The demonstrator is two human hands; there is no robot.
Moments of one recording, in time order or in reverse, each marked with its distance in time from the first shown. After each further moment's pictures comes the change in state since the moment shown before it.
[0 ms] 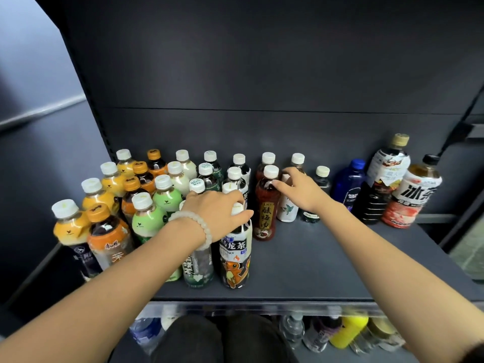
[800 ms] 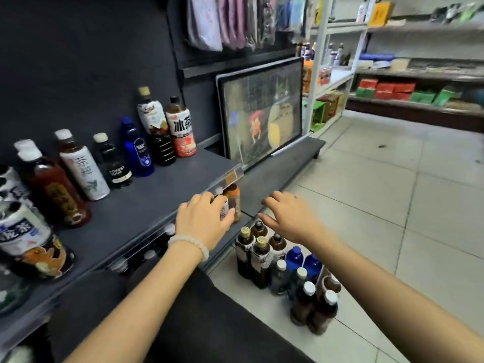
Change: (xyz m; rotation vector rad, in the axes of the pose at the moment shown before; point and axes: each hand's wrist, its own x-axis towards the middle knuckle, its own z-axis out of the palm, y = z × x) left_hand -0.154 0.257 0.110 -0.094 0.156 0.769; right_hand -0.451 0.103 -0.041 -0.666 0.236 0.530
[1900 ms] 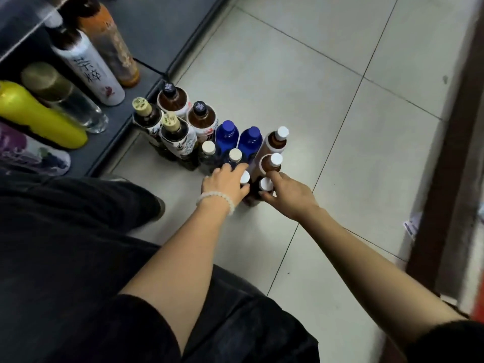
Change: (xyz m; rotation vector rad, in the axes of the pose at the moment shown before) left_hand -0.011 0.178 0.273 -0.250 -0.800 0.113; right_hand -0.163 0.124 0.195 0.274 -0.583 0.550
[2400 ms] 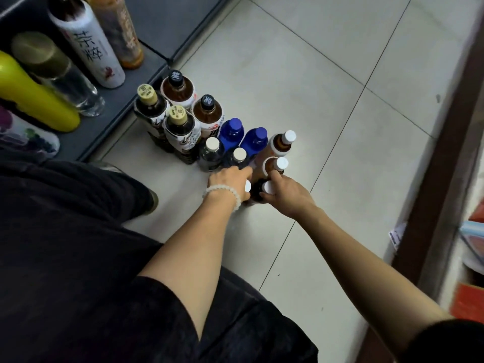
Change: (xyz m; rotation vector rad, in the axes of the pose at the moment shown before) left_hand 0.017 -0.008 0.003 -0.023 -0.095 0.033; right_hand 0.022 -0.007 0.004 -0.019 -0.080 0.026
